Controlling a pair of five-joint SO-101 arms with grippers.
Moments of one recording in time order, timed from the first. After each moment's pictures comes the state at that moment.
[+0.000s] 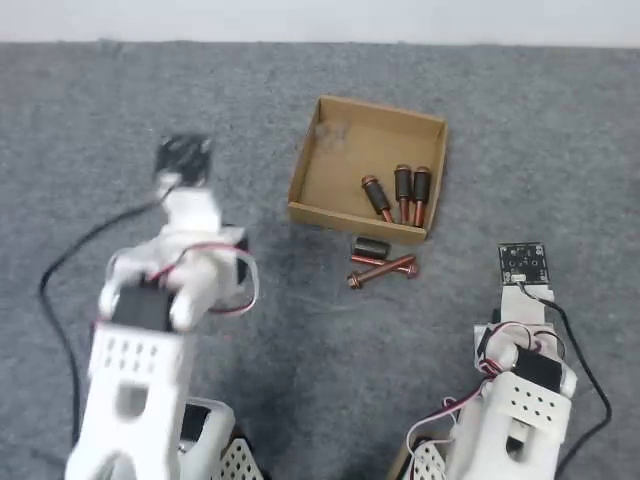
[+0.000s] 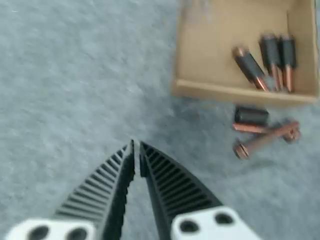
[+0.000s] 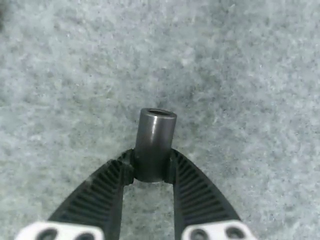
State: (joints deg) left arm 3.3 -50.2 44.9 70.8 9.8; right arm 19.4 -67.3 85.7 54.1 22.4
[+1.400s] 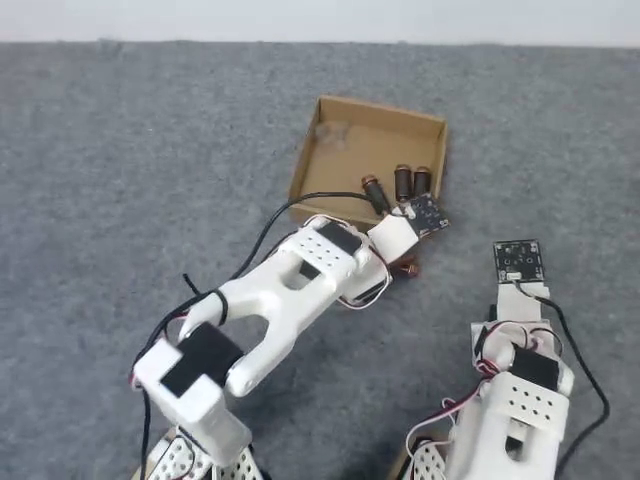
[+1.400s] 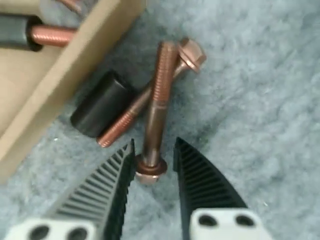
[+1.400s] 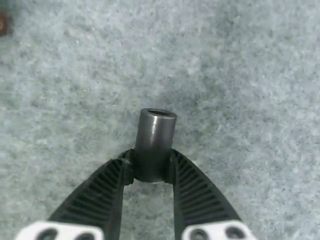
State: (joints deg) left arm 32.0 11.2 26.6 51.6 -17.9; right arm 17.7 -67.3 85.7 53.1 22.4
